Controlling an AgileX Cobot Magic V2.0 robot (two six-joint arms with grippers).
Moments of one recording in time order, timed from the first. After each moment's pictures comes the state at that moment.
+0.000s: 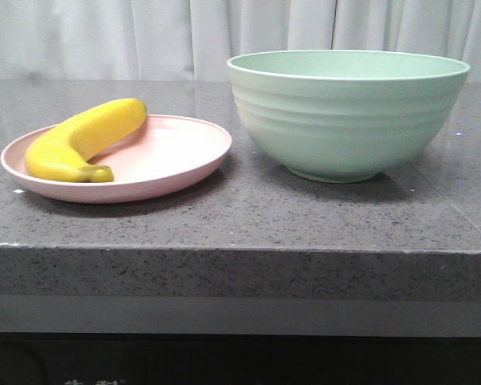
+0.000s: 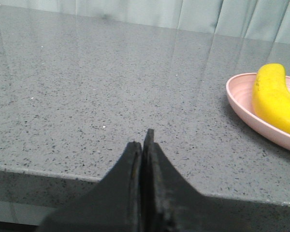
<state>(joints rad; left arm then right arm) -0.01 -0.01 0.00 -0.11 0.20 0.00 0.05 -0.01 0.03 0.15 0.20 -0.03</state>
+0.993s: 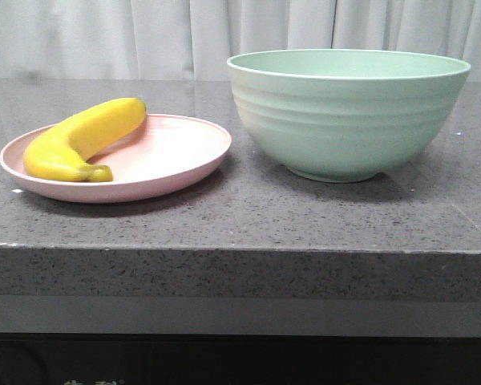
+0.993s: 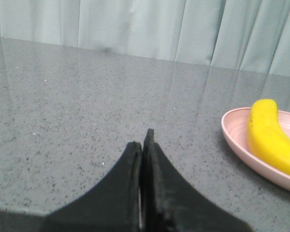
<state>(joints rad) -0.01 -0.01 -0.02 -0.11 0.11 0.00 0.05 -0.01 0.01 0.15 0.17 -0.03</state>
